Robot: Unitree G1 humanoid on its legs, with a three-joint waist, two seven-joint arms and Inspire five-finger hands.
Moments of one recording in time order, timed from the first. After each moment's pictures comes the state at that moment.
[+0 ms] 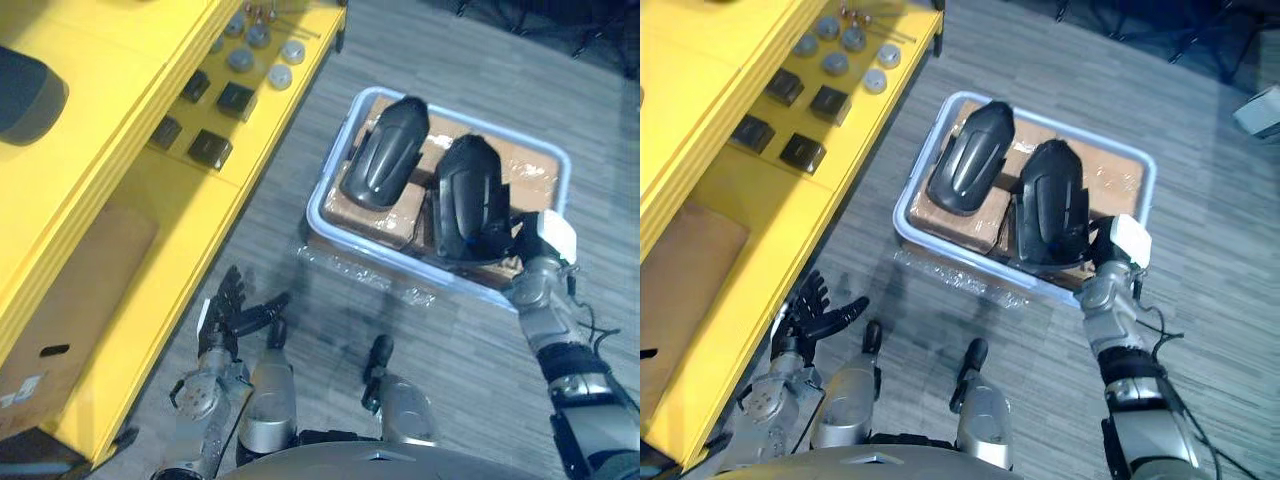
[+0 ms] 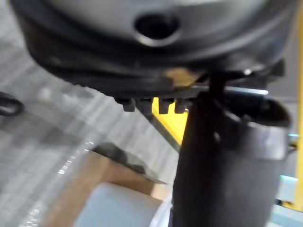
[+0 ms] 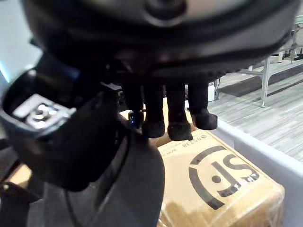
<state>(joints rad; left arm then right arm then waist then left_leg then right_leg) 0.25 0.19 -0.08 0.14 -0.31 -0.21 0.11 -0.28 -0.52 0.05 0.52 -0.44 0.23 -0.36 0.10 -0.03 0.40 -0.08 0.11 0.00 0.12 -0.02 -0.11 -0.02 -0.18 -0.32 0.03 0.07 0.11</state>
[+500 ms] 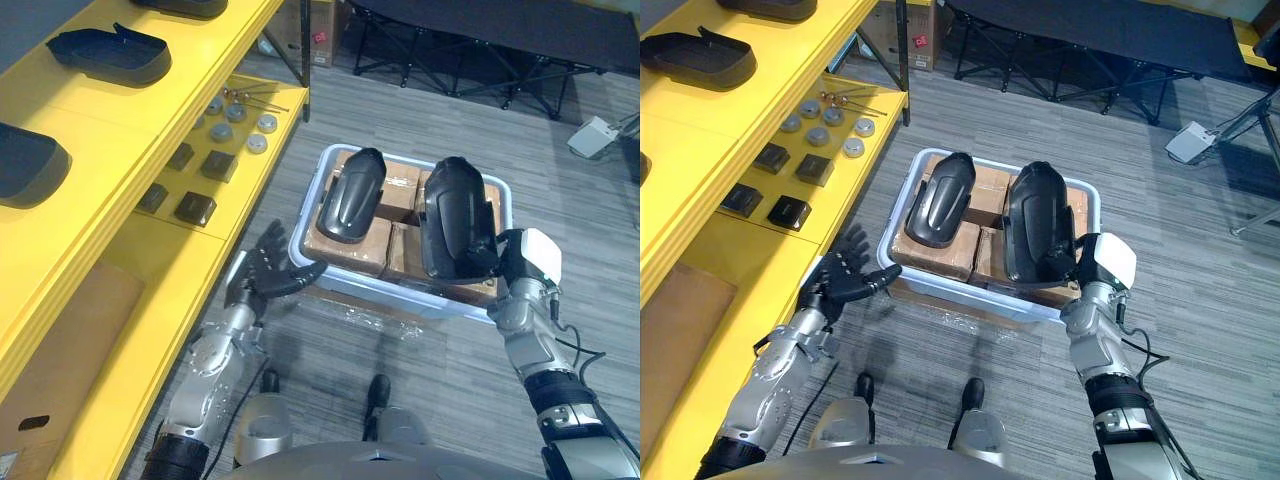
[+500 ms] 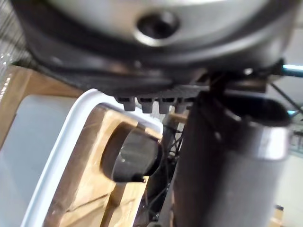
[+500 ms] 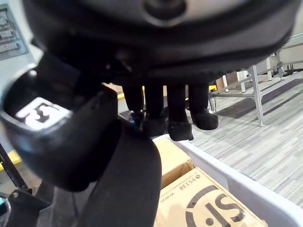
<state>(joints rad) 0.09 0.23 -0.19 -0.03 -0.46 0.07 -0.02 -0.23 -0.46 0.05 0.46 -0.51 0.23 -0.41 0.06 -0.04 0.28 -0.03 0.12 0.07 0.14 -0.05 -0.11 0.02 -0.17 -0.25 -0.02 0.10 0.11</state>
